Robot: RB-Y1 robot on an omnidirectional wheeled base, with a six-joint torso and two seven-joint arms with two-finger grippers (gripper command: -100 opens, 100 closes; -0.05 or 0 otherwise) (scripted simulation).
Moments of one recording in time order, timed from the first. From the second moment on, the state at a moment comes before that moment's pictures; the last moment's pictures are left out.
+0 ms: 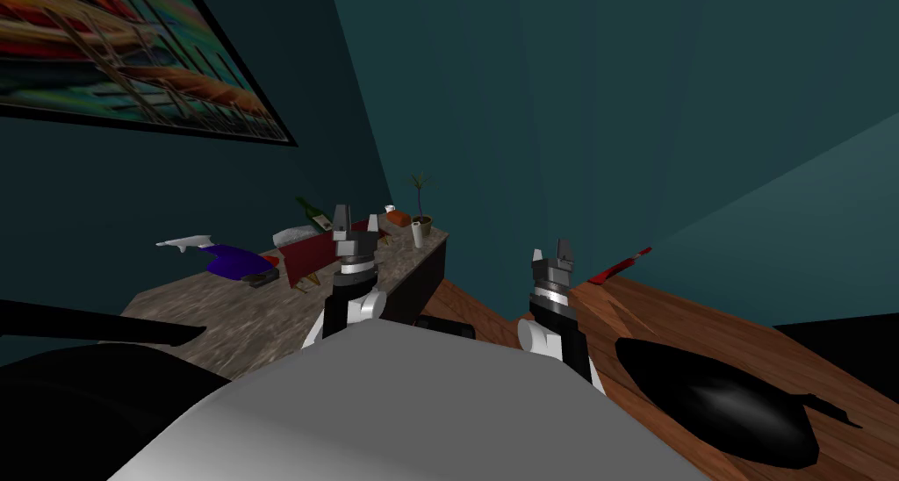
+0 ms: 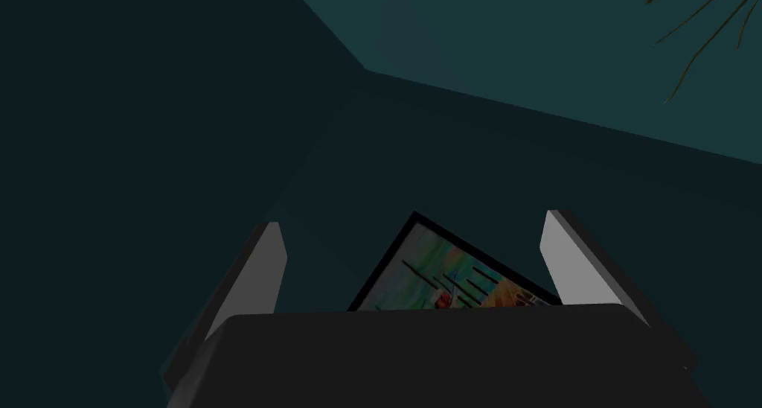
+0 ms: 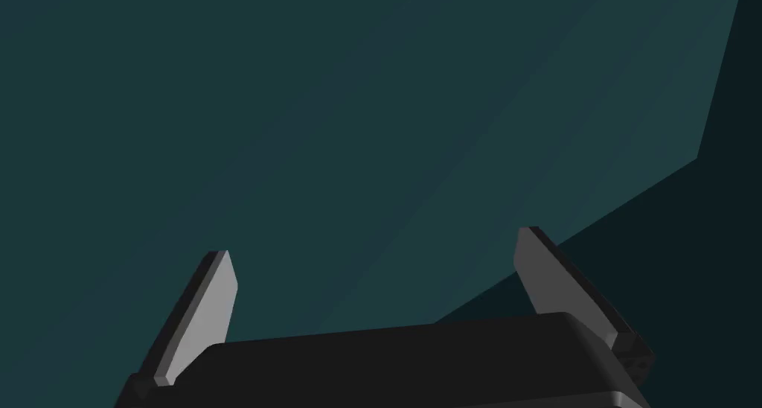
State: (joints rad) left arm 0.52 -0.04 0.05 -2.33 0.02 -0.63 -0.05; right arm 0.51 0.03 -0.04 -2.26 -0.06 -0.36 0.14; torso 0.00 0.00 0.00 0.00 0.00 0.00
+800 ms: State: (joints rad) left arm 0.47 0.14 0.08 -2.23 -0.05 -0.66 -0.10; right arm 0.51 0.03 -0.04 -2.26 -0.06 -0.36 0.14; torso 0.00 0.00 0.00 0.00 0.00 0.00
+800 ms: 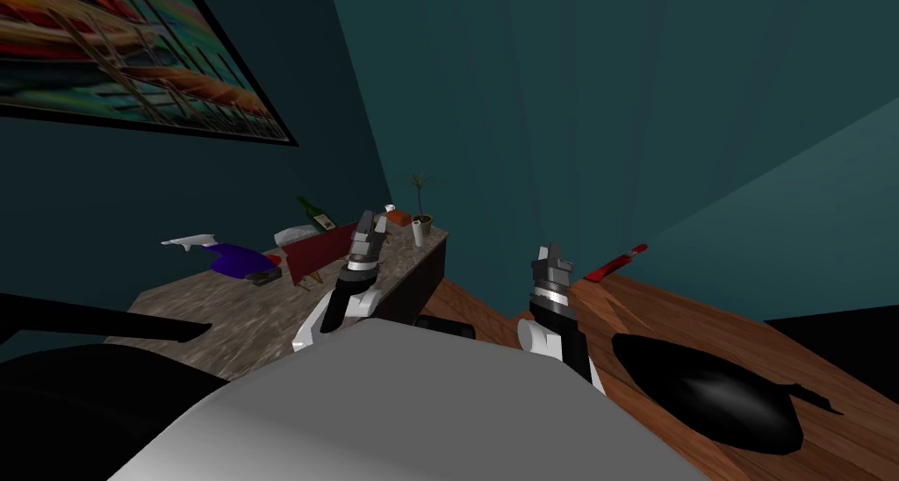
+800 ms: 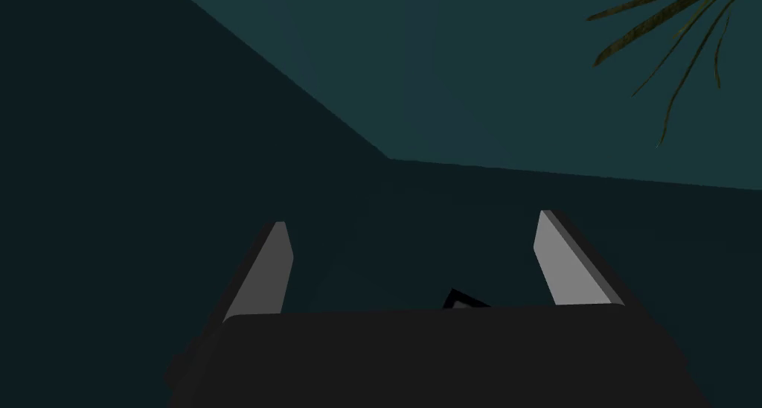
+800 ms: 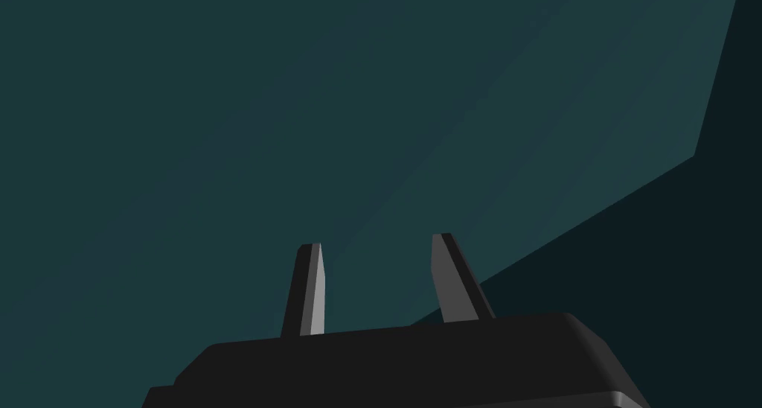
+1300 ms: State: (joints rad) left arm 0.40 0.20 0.11 -2.13 -0.14 -0.68 -0.16; right arm 0.51 0.03 -0.04 -2.26 -0.06 -0.36 0.14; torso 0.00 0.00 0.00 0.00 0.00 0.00
